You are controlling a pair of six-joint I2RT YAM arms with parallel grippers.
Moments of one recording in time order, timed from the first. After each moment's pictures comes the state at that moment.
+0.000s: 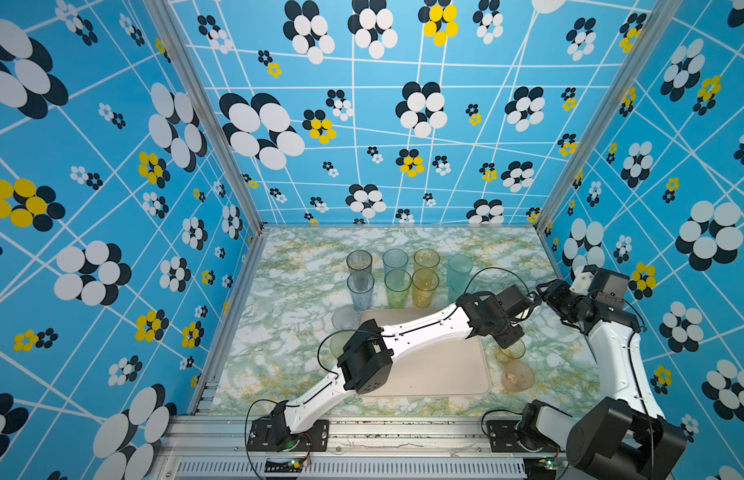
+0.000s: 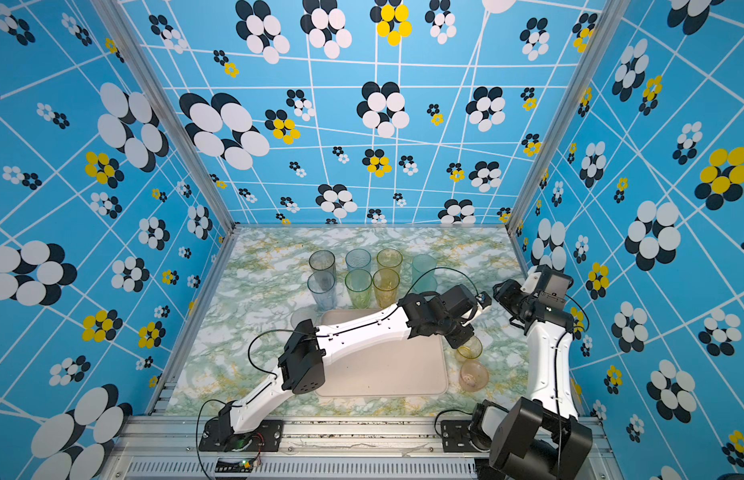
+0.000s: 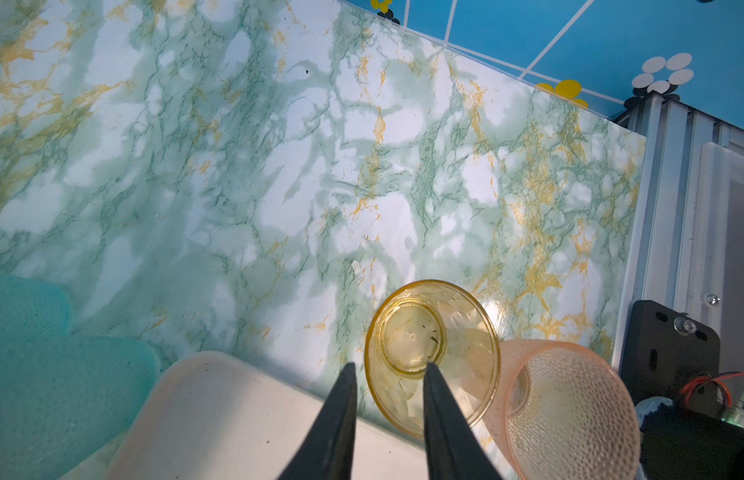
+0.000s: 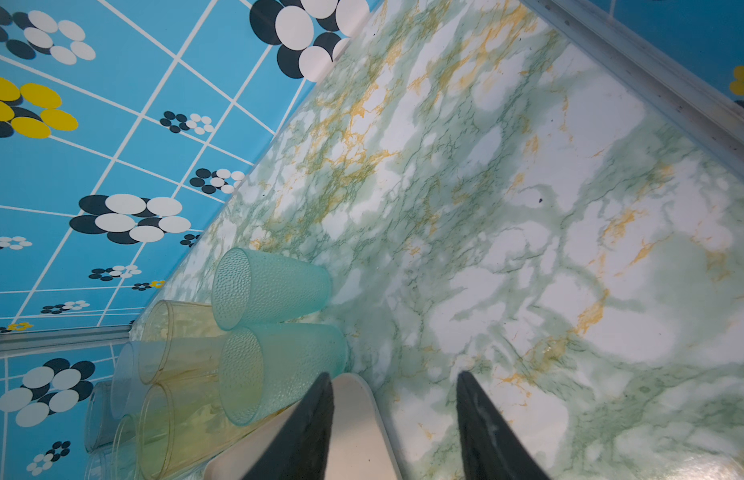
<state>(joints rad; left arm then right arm) -1.19 2.42 2.32 -0.72 0.05 -0.08 -0.46 1.14 0.90 -0.56 -0.40 0.38</state>
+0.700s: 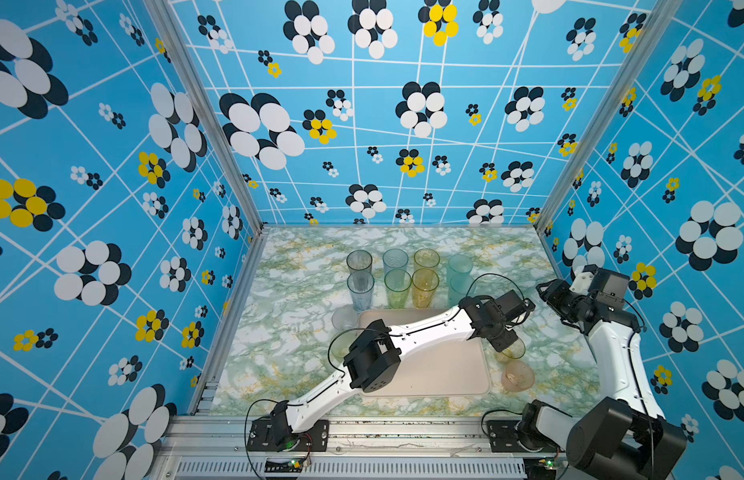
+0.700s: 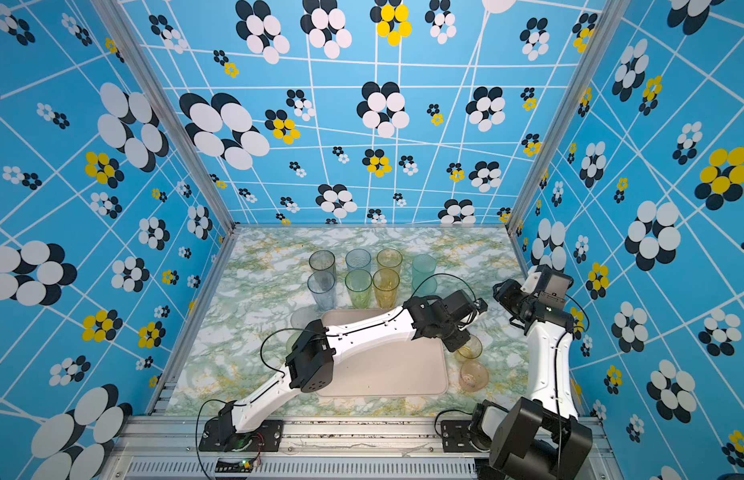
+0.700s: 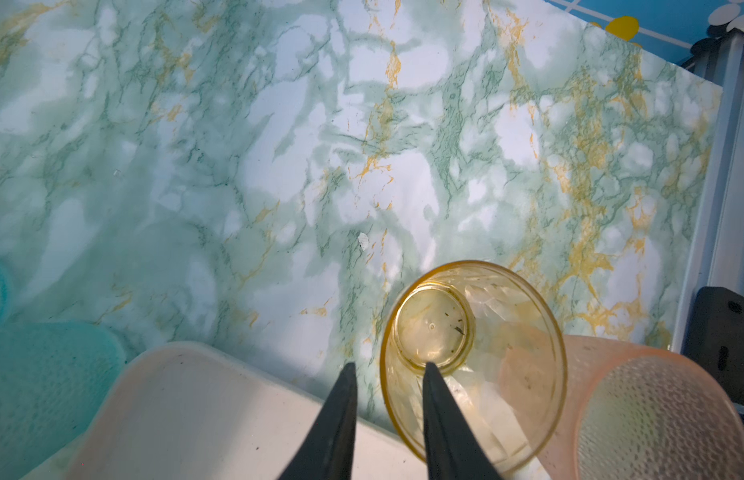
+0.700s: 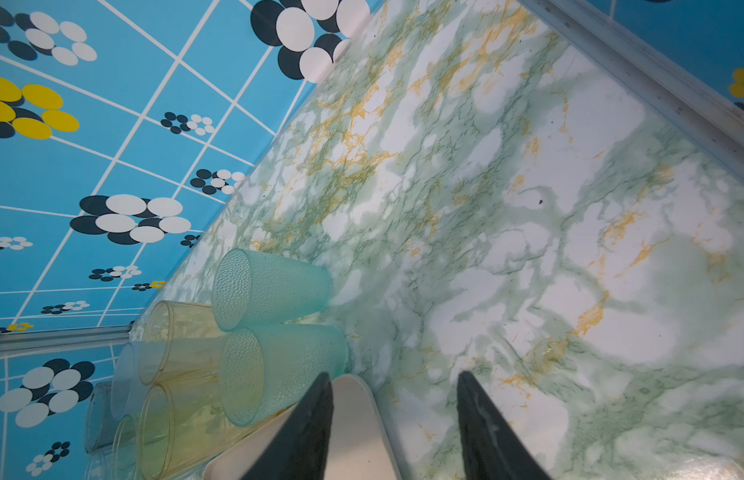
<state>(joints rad) -1.18 2.48 2.34 -0.75 0.05 -0.08 -0.46 1.14 0.90 -0.55 -0.40 0.38</state>
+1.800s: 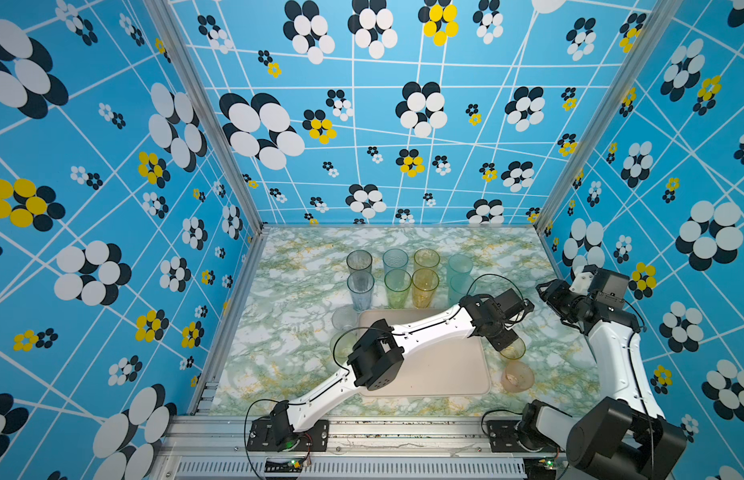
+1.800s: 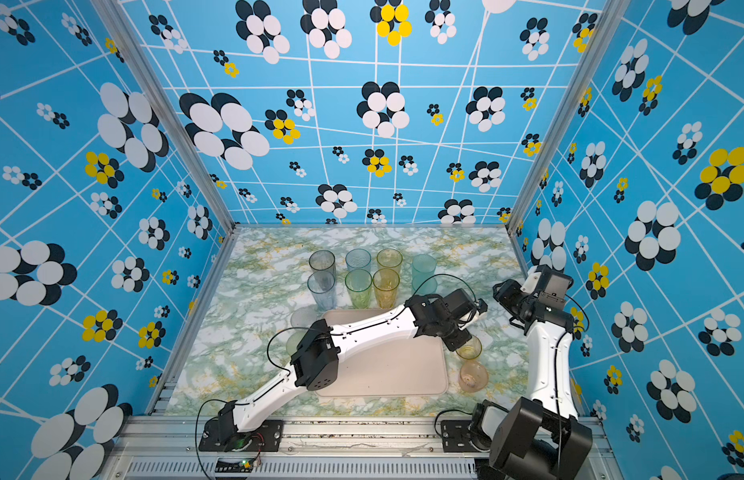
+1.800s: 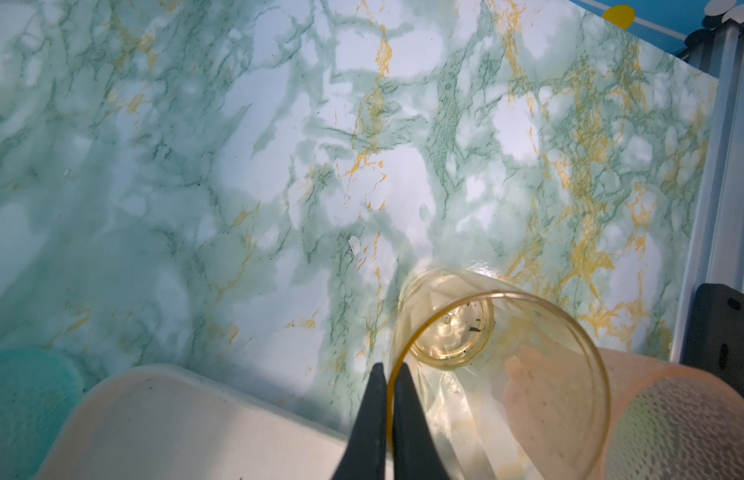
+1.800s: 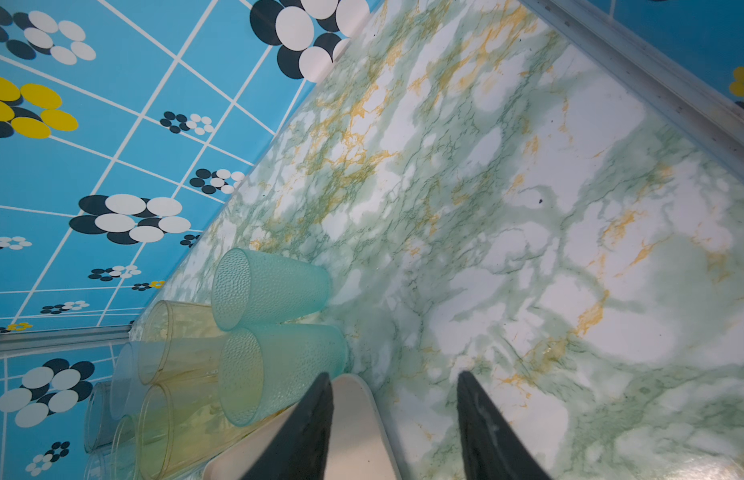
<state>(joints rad) -1.16 2.54 2.40 -0.78 0.11 -0.07 -0.46 1.14 0.90 -0.55 -0.40 0.38</state>
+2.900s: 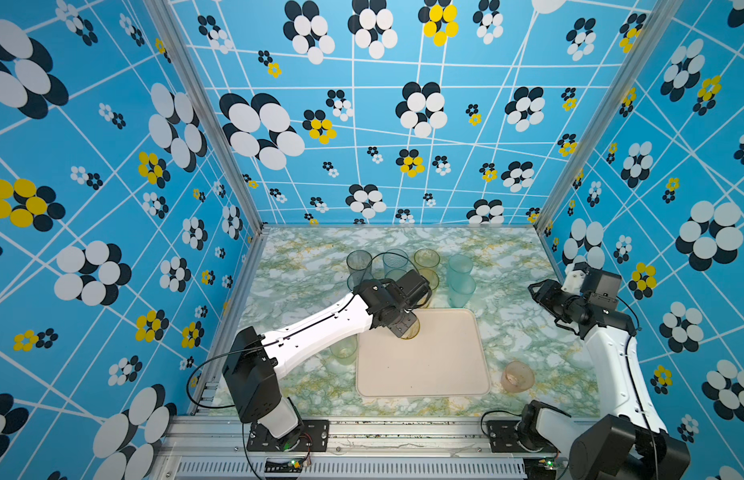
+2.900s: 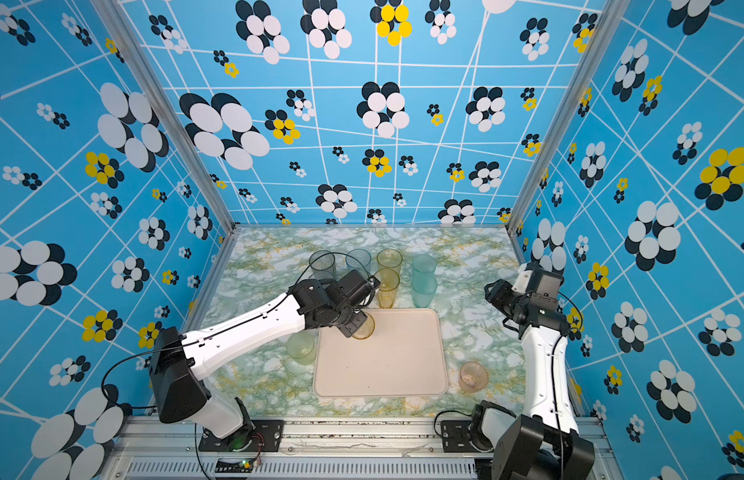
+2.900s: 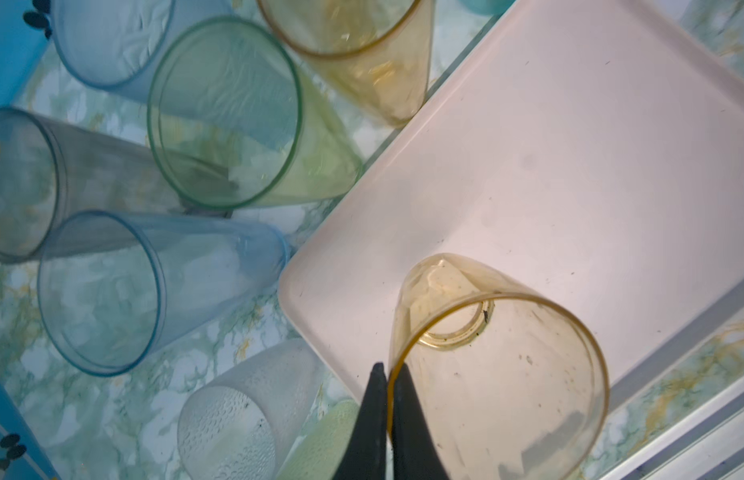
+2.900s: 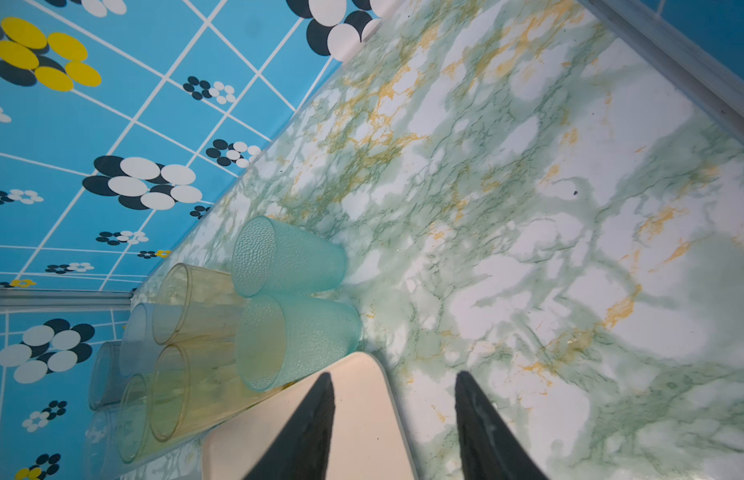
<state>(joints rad) -0.91 1.58 1.37 -0.96 -0.23 -0.10 -0.34 1.08 0.89 -0.60 -0.37 0.36</state>
